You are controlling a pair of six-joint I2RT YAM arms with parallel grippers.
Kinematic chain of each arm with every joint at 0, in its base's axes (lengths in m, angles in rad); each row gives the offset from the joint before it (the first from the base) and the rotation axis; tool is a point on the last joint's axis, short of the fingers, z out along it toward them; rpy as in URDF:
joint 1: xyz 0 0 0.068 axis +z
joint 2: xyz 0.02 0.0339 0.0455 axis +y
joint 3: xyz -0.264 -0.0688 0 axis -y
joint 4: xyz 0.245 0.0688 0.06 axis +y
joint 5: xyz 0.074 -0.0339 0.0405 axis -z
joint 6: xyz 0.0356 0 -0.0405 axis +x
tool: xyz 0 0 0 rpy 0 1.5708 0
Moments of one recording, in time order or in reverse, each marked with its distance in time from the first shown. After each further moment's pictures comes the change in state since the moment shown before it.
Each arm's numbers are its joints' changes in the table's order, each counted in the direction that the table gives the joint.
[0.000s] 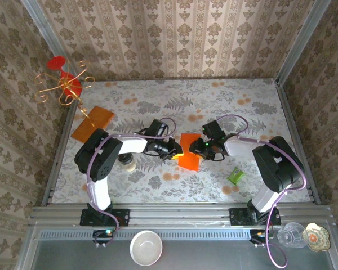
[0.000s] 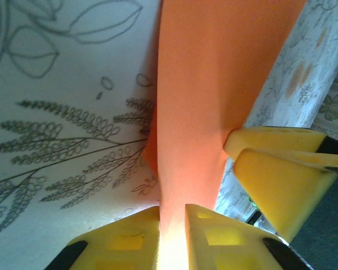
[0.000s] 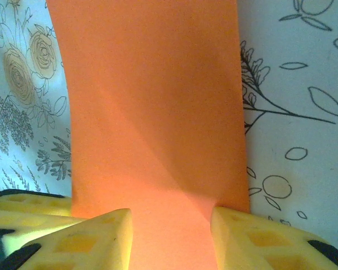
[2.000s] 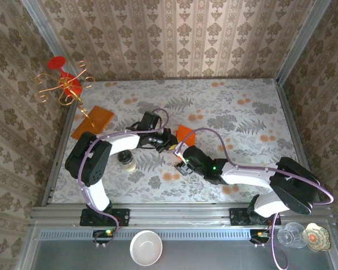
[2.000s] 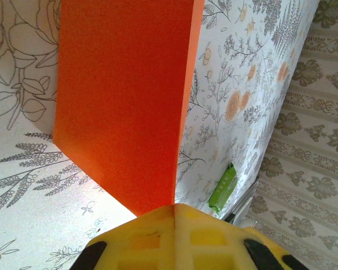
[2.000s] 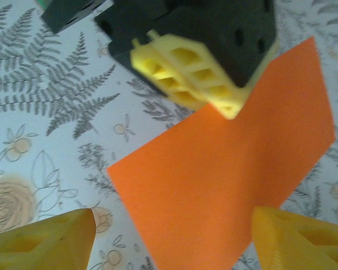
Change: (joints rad) left arm 0.072 -0.101 0.013 0.016 0.016 -0.019; right arm 0.483 -0.243 -0.169 -0.233 0.649 -0.903
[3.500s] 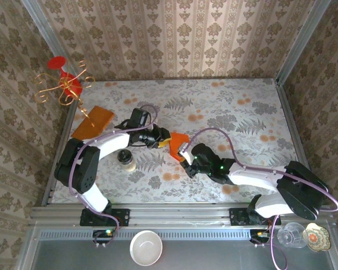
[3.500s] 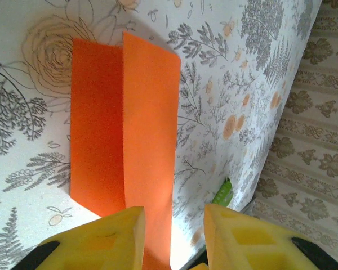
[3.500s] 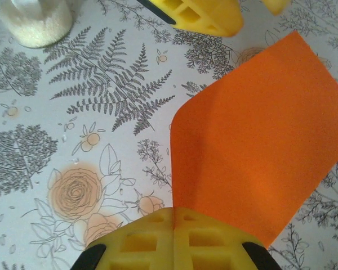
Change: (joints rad) left arm 0.090 -0.119 -0.025 0.107 -0.040 0.031; right arm -0.089 -0.088 -0.082 -0.048 -0.328 0.045
